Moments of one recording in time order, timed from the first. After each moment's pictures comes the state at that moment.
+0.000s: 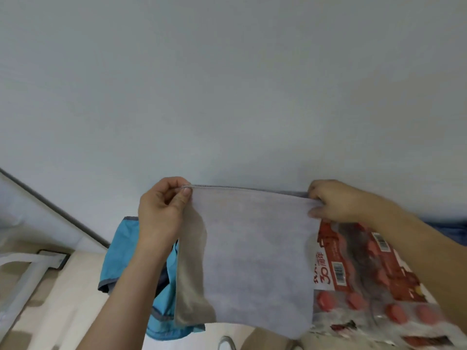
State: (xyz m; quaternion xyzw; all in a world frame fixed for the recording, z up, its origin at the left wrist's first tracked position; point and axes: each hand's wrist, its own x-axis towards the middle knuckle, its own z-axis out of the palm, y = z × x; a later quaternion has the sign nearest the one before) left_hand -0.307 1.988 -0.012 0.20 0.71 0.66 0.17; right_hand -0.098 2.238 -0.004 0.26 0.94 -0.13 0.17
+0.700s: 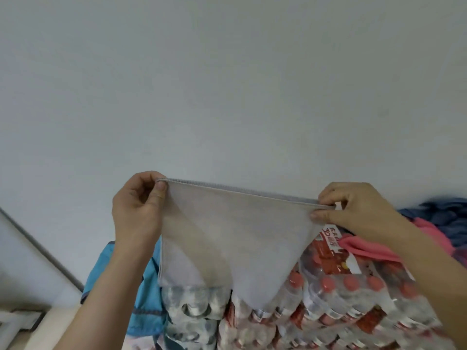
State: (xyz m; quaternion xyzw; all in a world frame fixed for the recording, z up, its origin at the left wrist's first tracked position) left_hand -0.197 1.949 0.079 0.30 0.64 0.71 0.02; right_hand 0.082 2.136 0.108 0.30 0.90 -0.22 -0.21
